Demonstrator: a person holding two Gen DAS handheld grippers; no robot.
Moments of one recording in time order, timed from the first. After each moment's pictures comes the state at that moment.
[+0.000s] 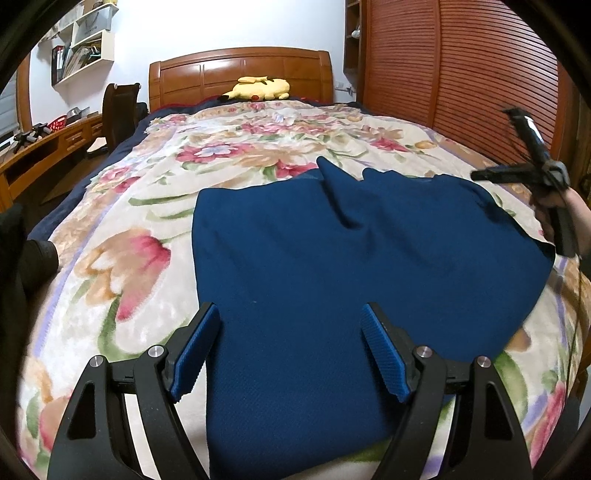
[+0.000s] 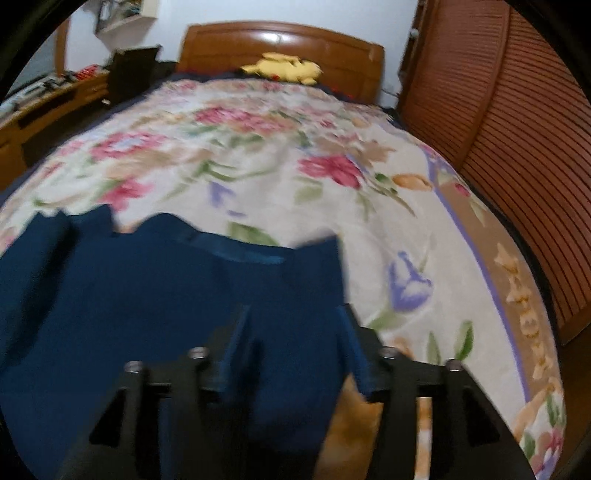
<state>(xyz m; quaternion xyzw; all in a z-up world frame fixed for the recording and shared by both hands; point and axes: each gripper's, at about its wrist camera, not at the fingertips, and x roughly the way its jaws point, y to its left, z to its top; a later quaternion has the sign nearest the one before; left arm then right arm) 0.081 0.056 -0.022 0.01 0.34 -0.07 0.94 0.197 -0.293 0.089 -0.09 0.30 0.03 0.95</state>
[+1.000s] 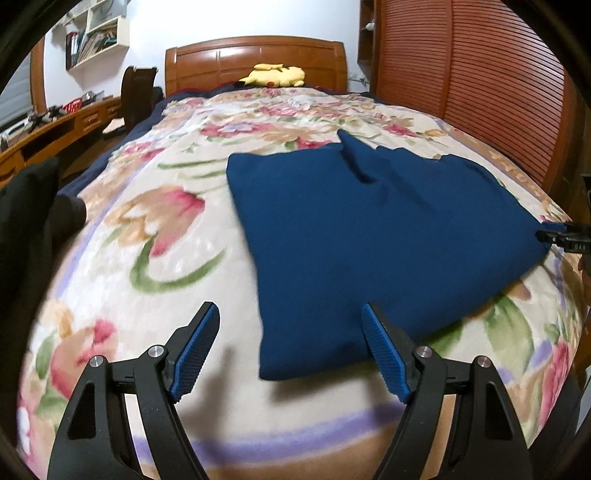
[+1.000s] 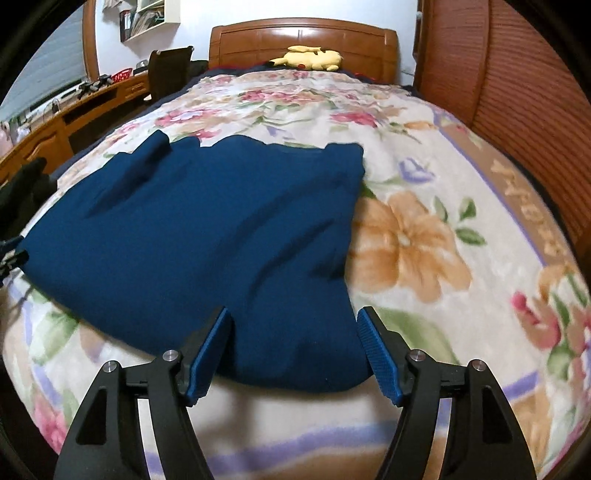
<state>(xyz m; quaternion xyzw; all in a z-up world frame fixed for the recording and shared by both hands) 0.032 0.082 -0.039 -0.01 0.37 -0.05 0.93 0.040 -0.350 0.031 -0.04 0.33 0.09 0.94</state>
